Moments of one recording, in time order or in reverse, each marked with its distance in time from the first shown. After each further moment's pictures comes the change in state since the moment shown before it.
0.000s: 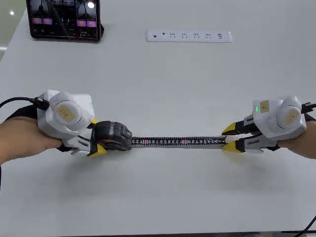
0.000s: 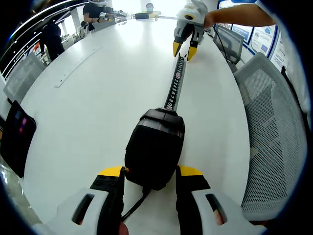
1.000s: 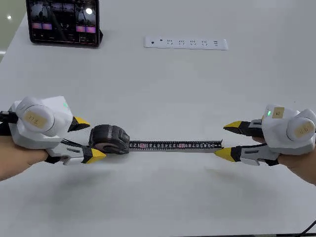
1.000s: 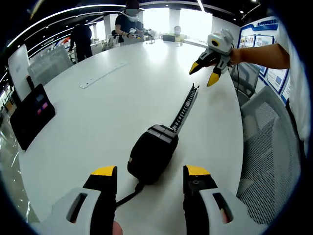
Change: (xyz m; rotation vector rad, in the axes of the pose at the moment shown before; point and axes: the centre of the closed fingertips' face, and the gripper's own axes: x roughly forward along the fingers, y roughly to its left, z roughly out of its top) left arm -0.037 -0.004 0.011 -0.219 -0.210 0.116; right arm -0.030 0.005 0.032 0.214 -0.161 -0.225
